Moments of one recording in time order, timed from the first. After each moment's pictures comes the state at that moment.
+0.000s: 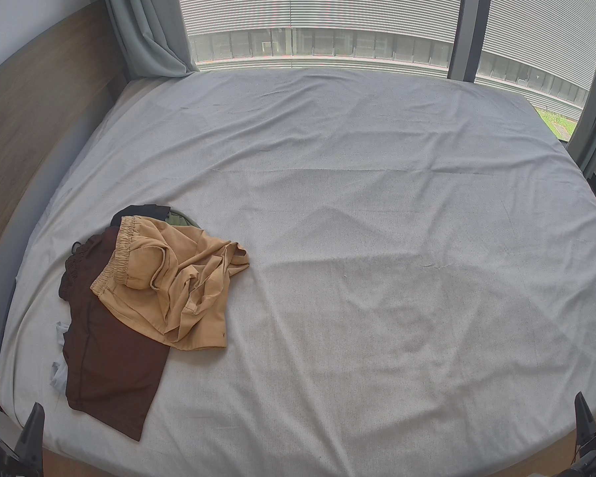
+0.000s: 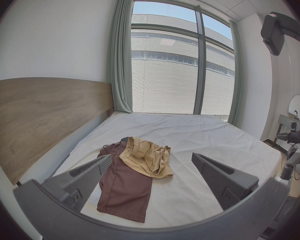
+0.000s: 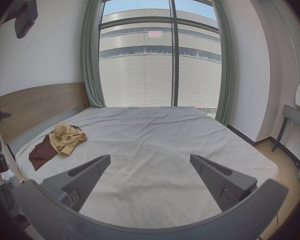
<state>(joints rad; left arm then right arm) -0.03 0.13 -0.13 -0.04 -0.07 -0.04 -0.01 0.02 -0.02 0.00 0.00 0.00</state>
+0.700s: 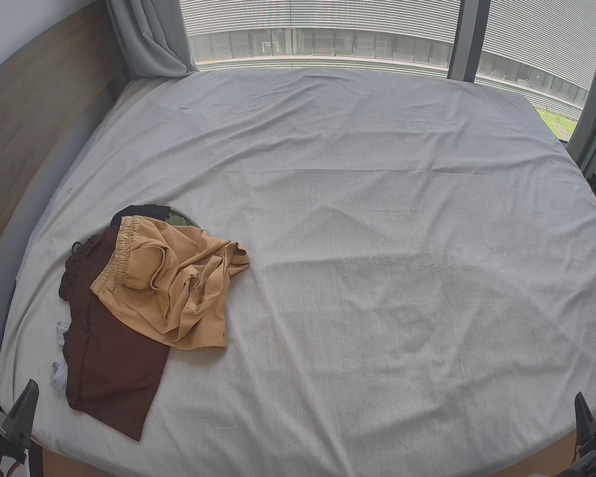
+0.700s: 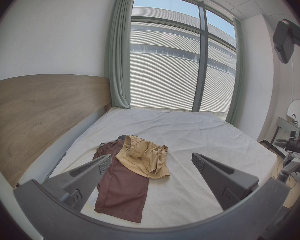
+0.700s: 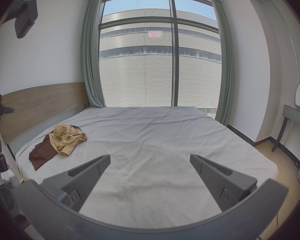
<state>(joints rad) -0.04 0.29 -0.23 -0.05 -0.08 -0.05 -0.01 0.02 -0.02 0.00 0.00 0.00</state>
